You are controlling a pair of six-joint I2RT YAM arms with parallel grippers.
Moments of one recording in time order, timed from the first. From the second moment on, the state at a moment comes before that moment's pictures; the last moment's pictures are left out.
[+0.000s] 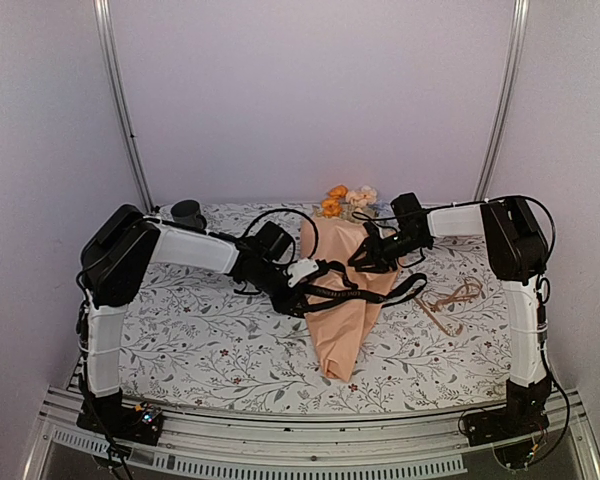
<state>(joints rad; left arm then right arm) -0.74 2.14 1.39 -0.28 0.35 0.36 0.36 2.27 1.61 -0.40 -0.81 0.46</state>
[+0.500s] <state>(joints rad) -0.75 2.12 1.39 -0.29 0.30 0.36 0.36 2.27 1.61 -0.40 -0.82 0.46</state>
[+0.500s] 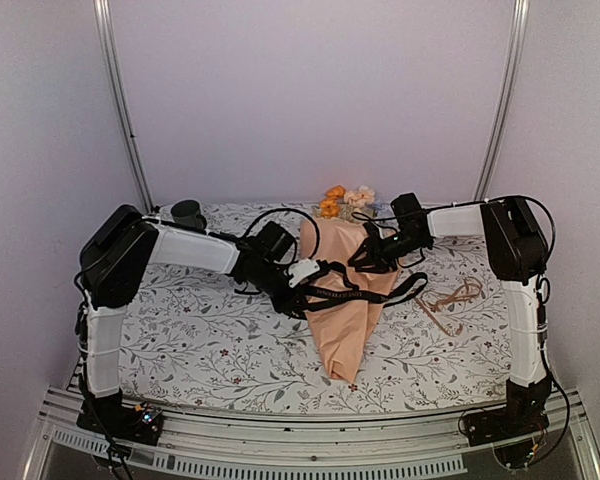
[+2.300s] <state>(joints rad) -0.85 2.13 1.45 -0.36 0.18 0.40 0.36 2.27 1.60 -0.39 -0.82 0.46</state>
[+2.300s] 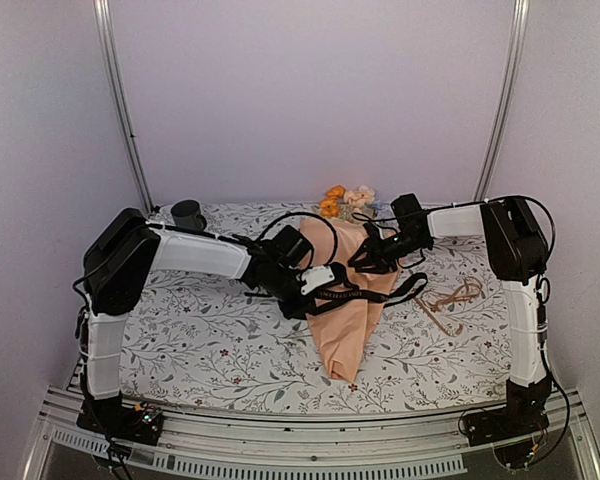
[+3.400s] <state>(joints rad) -1.18 2.22 1.78 -0.27 0.68 0.47 0.36 2.27 1.60 -0.38 -0.82 0.46</state>
